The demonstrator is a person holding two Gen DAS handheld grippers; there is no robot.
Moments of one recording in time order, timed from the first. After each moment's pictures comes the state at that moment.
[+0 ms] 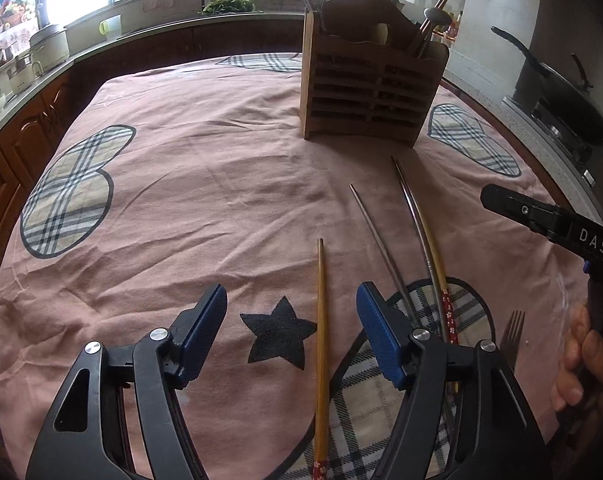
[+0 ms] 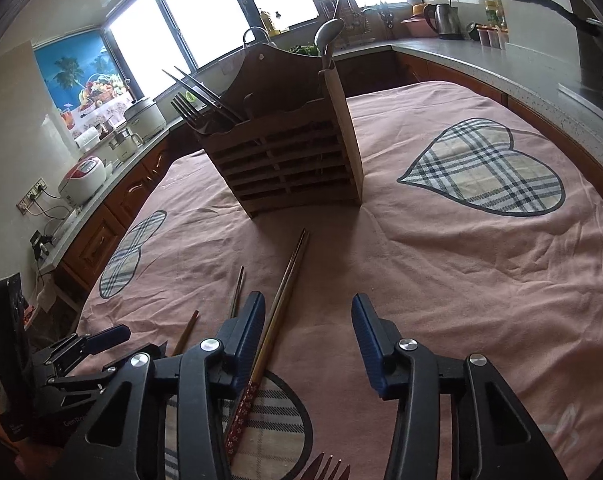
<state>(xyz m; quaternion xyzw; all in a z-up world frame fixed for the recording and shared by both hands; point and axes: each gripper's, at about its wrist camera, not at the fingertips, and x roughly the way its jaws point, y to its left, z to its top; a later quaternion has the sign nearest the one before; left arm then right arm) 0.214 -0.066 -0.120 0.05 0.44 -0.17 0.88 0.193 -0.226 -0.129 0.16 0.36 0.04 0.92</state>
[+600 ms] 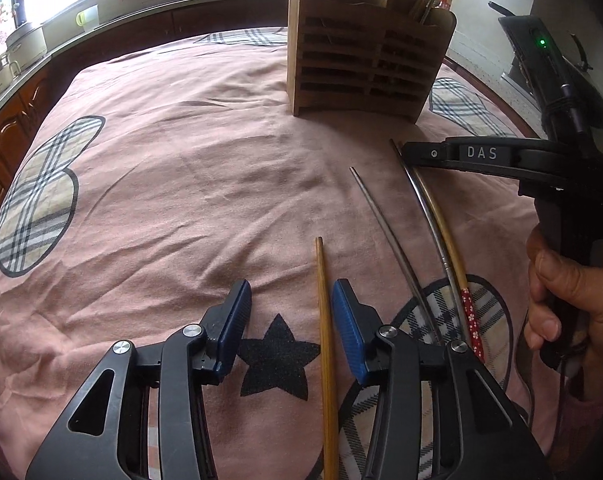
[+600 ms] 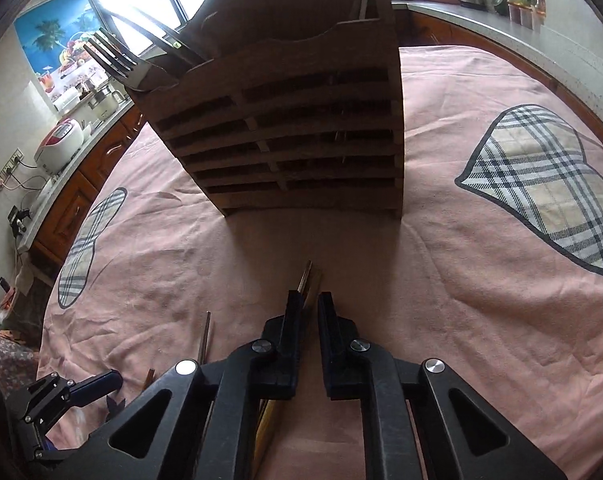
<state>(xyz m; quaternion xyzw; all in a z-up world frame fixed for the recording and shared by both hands) 0.238 -0.075 -0.139 0.06 0.47 -0.19 0.86 0.292 -0.205 -0.163 0.13 0.45 0.05 0.88</state>
